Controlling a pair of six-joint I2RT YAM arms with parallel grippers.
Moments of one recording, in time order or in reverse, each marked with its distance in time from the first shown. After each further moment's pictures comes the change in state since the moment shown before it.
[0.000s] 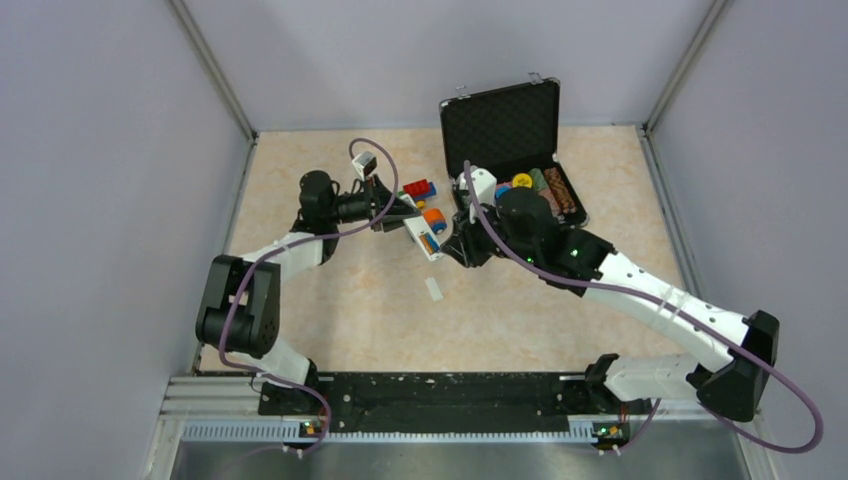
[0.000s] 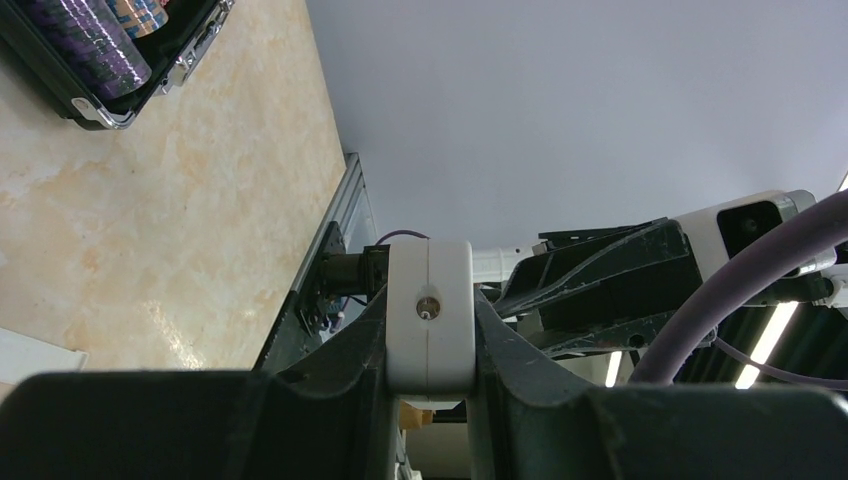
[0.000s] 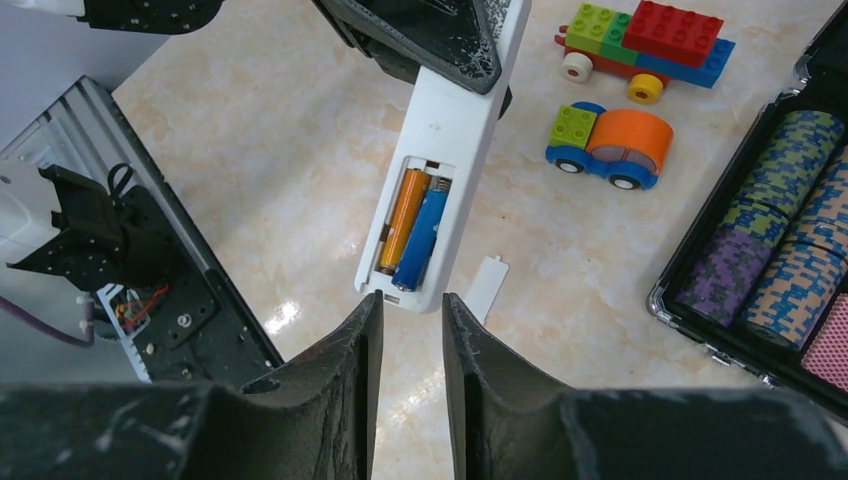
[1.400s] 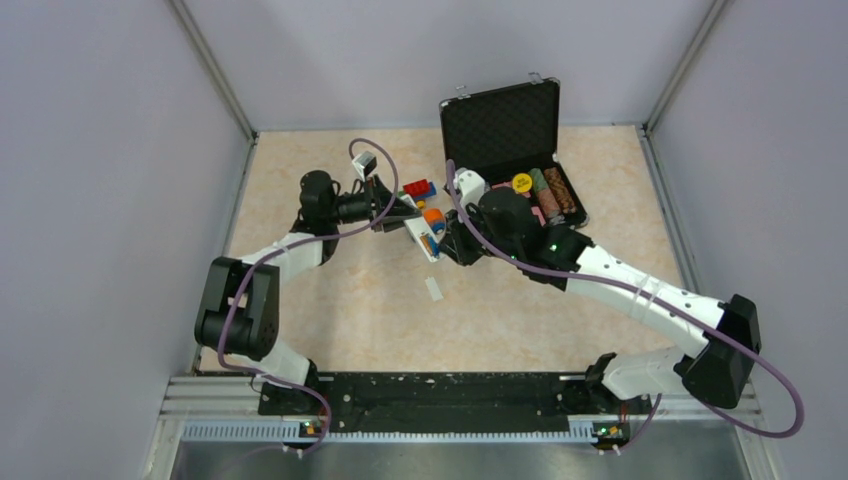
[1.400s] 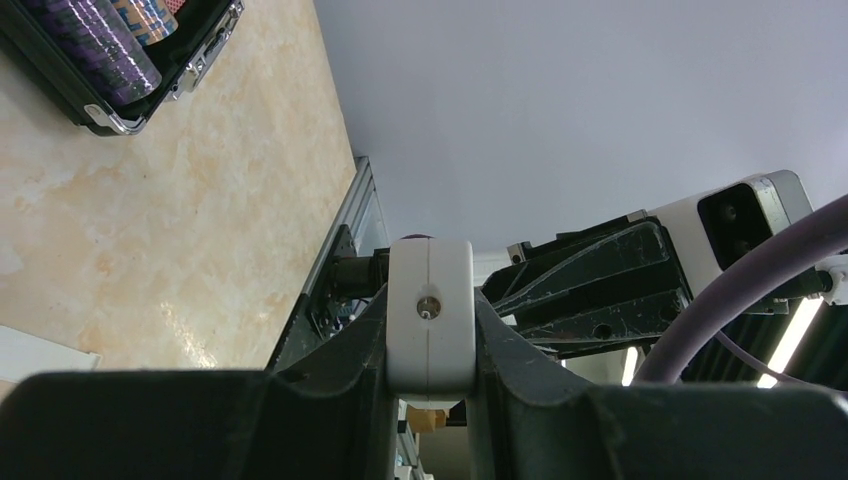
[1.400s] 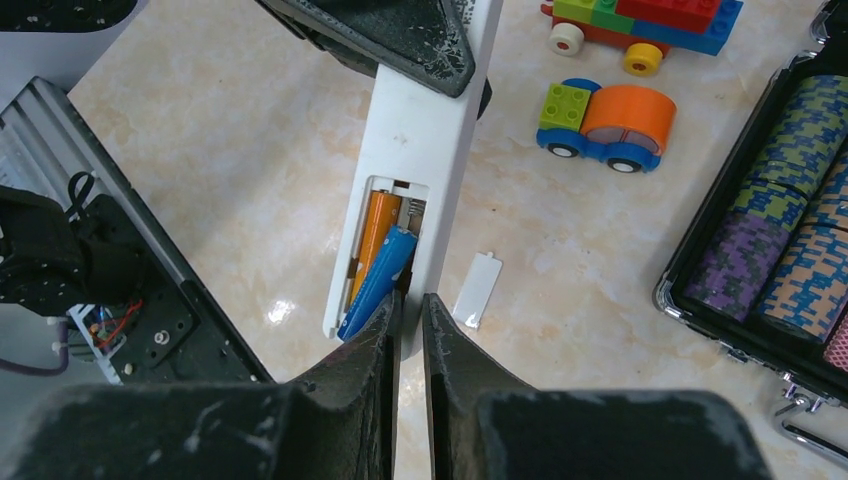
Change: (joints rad) left arm -0.009 -0.020 -0.001 -0.025 -0.011 0.033; right arm 0.000 0.096 0.000 0.031 0.030 0.024
